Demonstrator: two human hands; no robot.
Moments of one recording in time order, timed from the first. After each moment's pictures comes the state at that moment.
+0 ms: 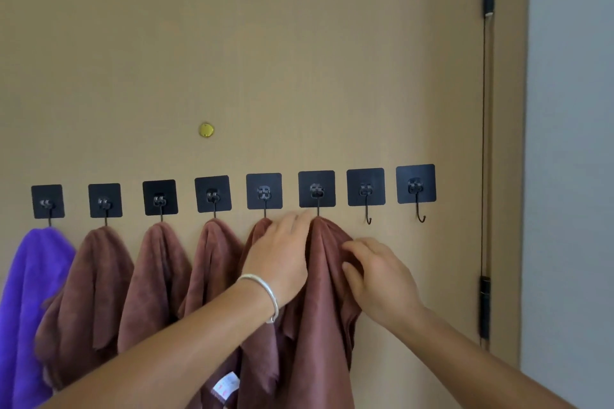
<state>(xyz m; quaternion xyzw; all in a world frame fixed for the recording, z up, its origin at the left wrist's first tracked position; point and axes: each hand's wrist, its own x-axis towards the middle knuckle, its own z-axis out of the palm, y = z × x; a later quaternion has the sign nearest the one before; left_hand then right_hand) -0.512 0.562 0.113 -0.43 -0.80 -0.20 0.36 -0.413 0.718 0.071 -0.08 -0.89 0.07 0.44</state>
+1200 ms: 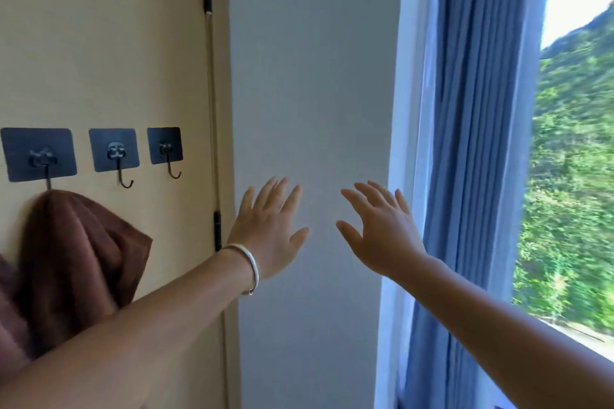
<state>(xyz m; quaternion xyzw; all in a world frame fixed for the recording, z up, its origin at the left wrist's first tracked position) -0.340 0.631 0.086 -0.80 -0.48 -0.25 0.26 -0.136 0.579 0.087 -0.60 -0.69 -0.25 0.31</state>
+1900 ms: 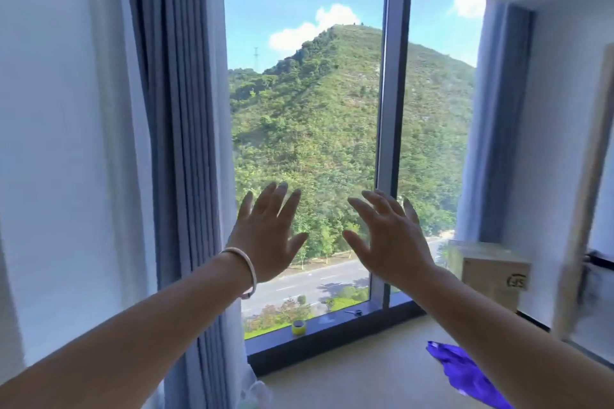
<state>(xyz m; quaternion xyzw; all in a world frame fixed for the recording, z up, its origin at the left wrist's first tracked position) 0.061 0.425 0.078 -0.93 -0.09 -0.32 0.13 0.163 0.224 0.074 -0.83 -0.39 -0.36 0.17</state>
